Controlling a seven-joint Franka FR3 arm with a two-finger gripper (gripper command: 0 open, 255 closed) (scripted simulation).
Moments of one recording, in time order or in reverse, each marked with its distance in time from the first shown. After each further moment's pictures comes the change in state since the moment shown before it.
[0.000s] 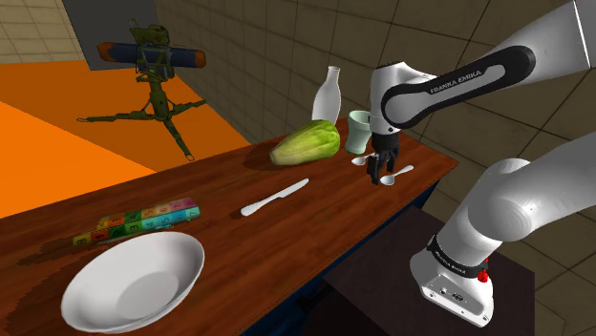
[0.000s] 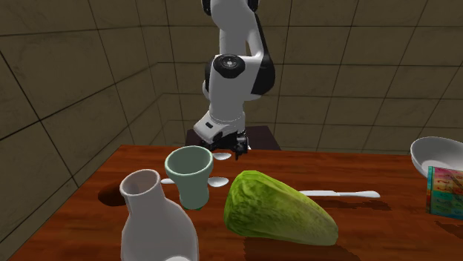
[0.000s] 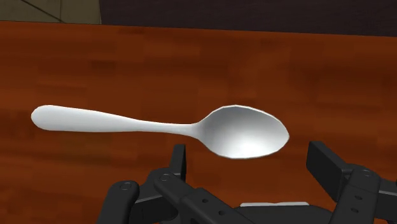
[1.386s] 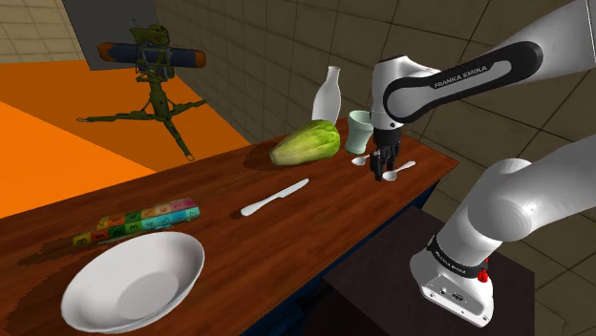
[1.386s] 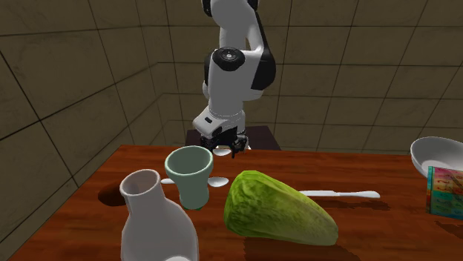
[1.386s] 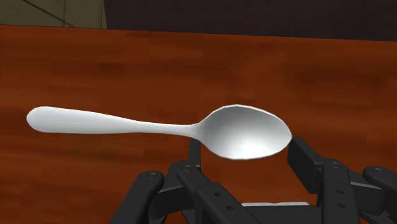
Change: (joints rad) arm -0.001 -0.028 0.001 0.020 0.002 -0.046 -0.005
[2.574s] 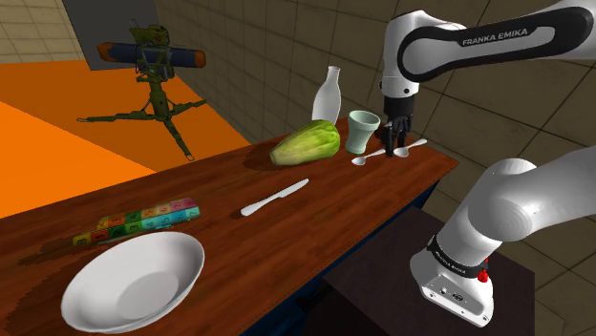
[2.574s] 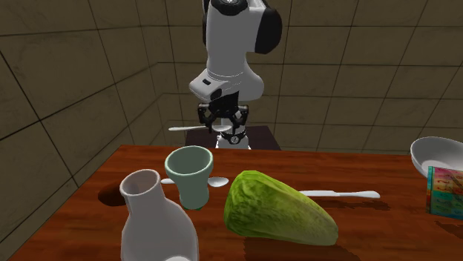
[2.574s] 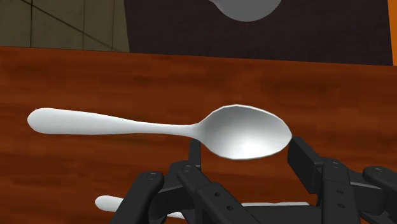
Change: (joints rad) arm 0.006 -0.121 0.020 0.167 0.021 -0.288 -0.017
